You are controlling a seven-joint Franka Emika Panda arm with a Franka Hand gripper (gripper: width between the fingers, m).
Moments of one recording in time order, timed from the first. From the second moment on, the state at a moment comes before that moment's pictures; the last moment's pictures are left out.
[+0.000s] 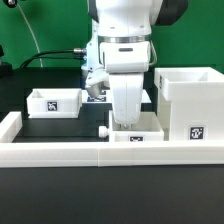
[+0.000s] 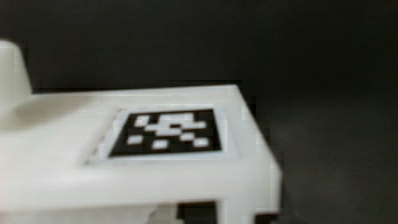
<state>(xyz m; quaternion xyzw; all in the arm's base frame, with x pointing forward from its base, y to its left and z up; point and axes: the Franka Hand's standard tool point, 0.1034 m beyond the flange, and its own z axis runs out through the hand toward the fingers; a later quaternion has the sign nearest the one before) 0.545 -0.002 0.010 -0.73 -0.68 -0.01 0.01</state>
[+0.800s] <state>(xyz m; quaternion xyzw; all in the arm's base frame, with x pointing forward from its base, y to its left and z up) 0.545 0.002 0.019 -0.74 -0.68 0.01 0.02</state>
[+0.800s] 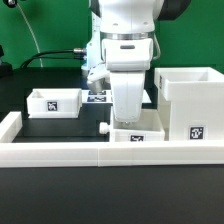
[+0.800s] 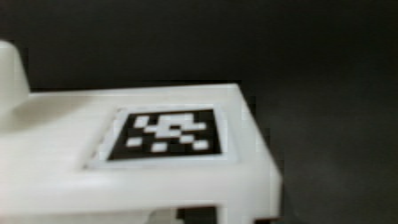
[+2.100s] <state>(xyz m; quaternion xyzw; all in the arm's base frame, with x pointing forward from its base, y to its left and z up) 0.541 0.002 0.016 -0.74 -0.67 0.00 0.02</state>
